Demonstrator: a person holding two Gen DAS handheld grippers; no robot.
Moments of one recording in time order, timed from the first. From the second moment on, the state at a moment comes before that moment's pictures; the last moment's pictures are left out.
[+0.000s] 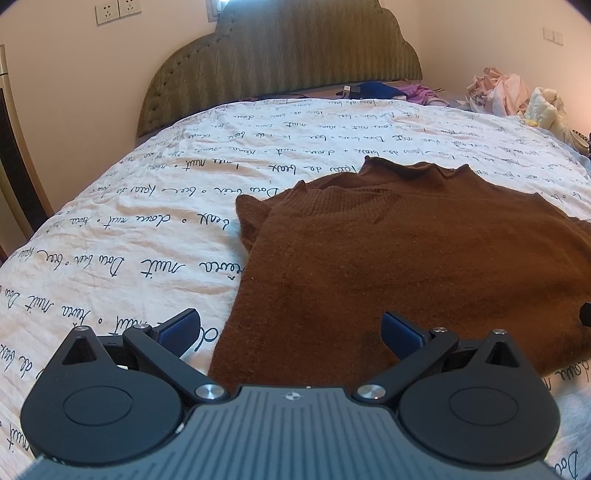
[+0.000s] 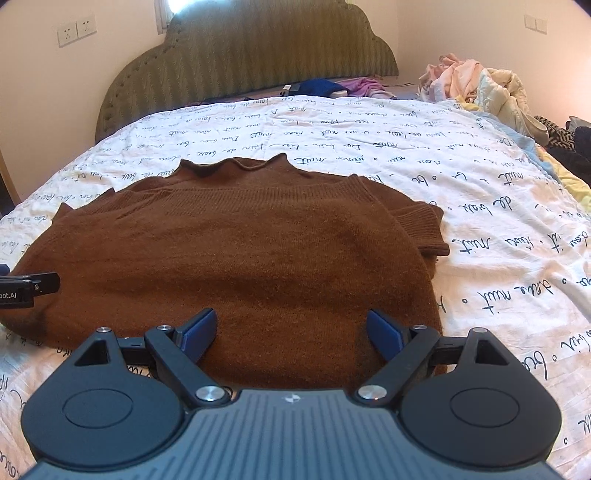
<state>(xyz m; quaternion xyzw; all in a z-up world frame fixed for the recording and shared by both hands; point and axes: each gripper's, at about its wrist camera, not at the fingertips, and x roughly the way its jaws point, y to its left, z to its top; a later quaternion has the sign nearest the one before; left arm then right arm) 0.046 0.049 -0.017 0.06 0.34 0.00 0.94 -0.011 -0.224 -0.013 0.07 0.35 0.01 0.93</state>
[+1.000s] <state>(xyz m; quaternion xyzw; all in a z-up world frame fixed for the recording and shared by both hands) 0.048 0.048 -0.022 0.06 0.36 0.00 0.93 -0.014 -0.223 -0.034 0.04 0.35 0.00 0.93</state>
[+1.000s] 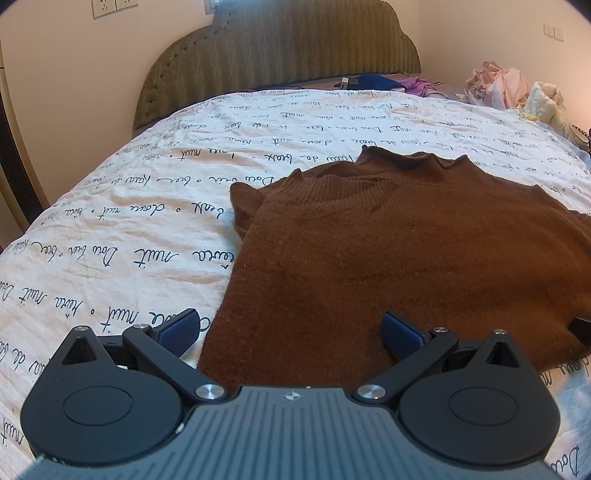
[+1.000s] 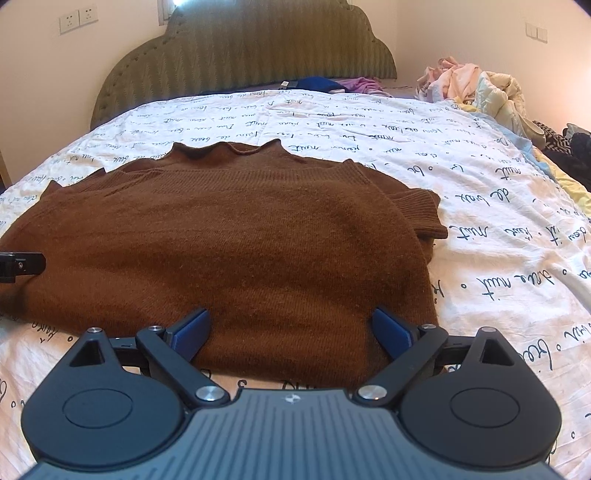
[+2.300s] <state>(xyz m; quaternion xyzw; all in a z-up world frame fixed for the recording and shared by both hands) 0.048 0.049 -0.018 0.06 0.35 0.00 0.93 -0.030 -0.203 -0.007 0.02 0.32 0.02 0.95</state>
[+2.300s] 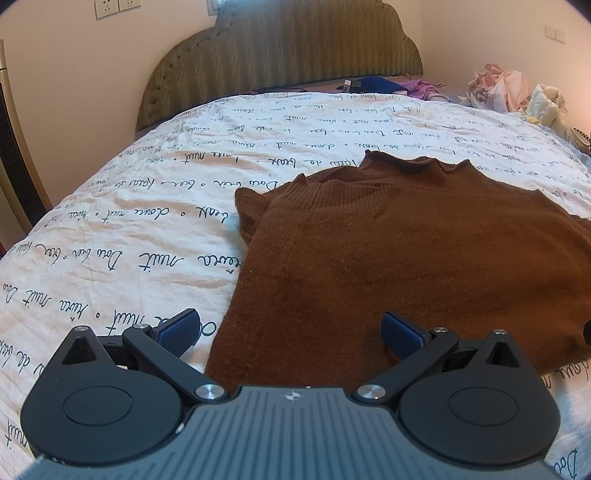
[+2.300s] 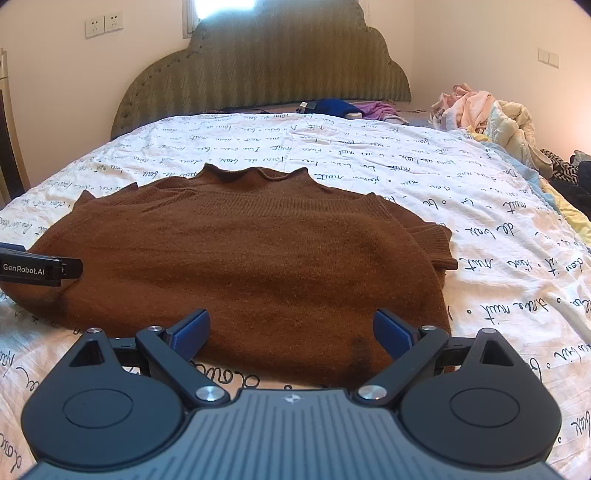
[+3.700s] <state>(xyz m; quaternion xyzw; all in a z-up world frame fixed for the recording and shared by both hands) 0.051 0.054 -0.019 0.06 0.36 0.00 0.93 -0.035 -0.166 0.003 -0.02 0.31 0.06 0.95</state>
